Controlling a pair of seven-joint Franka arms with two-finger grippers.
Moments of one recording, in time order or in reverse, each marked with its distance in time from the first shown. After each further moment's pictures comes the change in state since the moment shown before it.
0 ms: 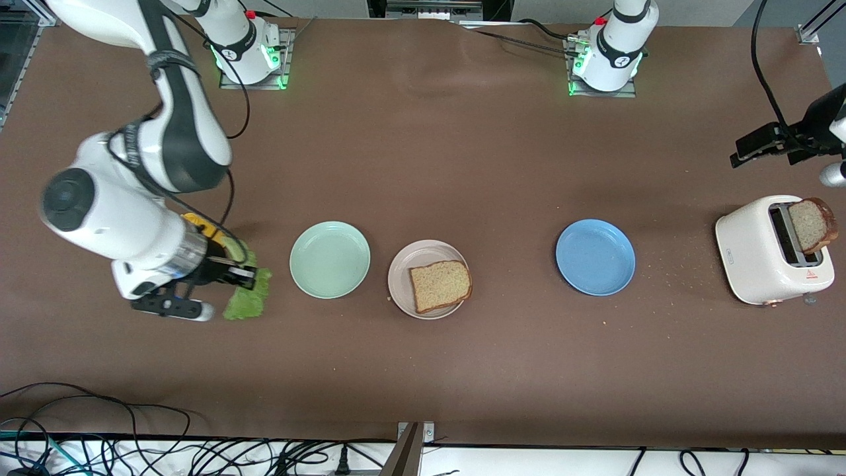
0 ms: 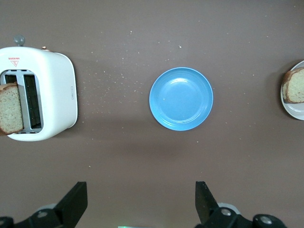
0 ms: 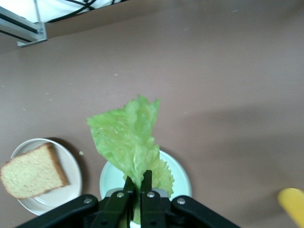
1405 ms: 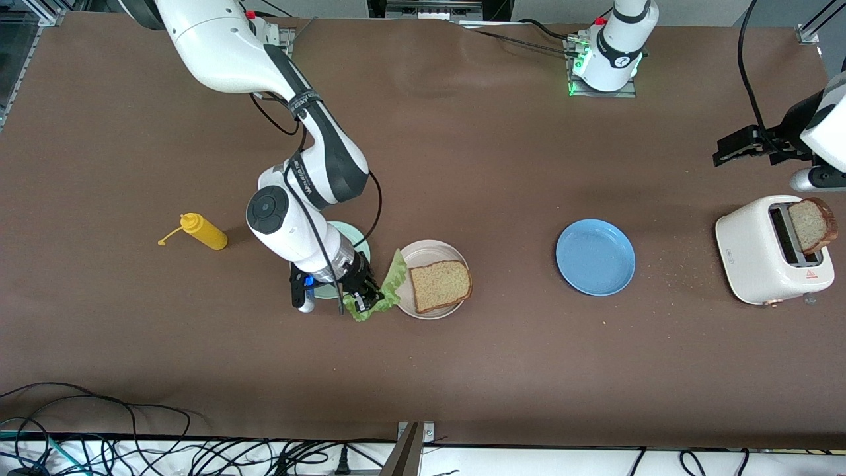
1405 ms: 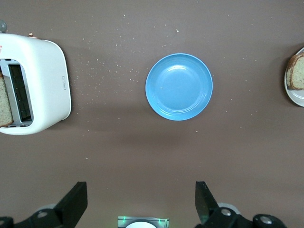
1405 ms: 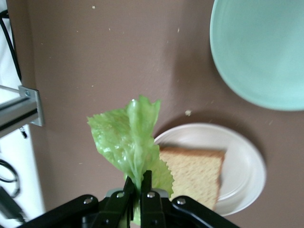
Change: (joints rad) left arm 0.022 0.033 -0.029 -0.003 0.000 -0.030 -0.001; right arm 0.205 0.250 0.035 0.113 0.145 0.359 1.318
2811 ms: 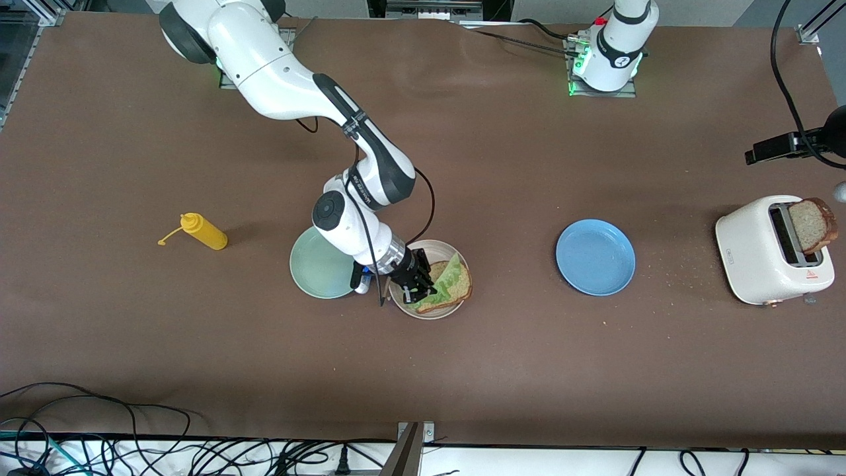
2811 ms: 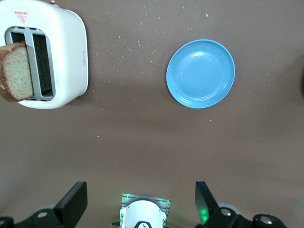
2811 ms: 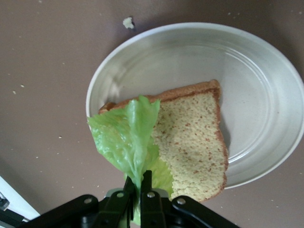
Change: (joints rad) left arm 0.074 0.088 0.026 0.143 0.000 -0.149 0.001; right arm 0.067 0.179 0.107 0.015 0.088 0.260 0.193
